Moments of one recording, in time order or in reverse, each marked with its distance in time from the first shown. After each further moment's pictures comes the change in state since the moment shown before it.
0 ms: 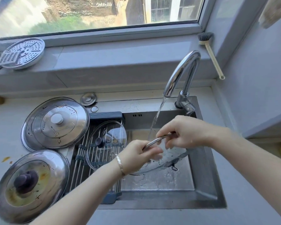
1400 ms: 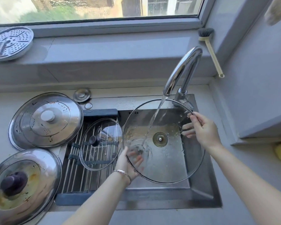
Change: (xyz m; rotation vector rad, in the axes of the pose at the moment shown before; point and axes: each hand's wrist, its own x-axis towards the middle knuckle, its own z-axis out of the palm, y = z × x) left_hand 0.033 -0.080 0.039 -1.364 0.396 -0.773; right_hand 0.004 0.096 0.066 0.888 0.851 0.480
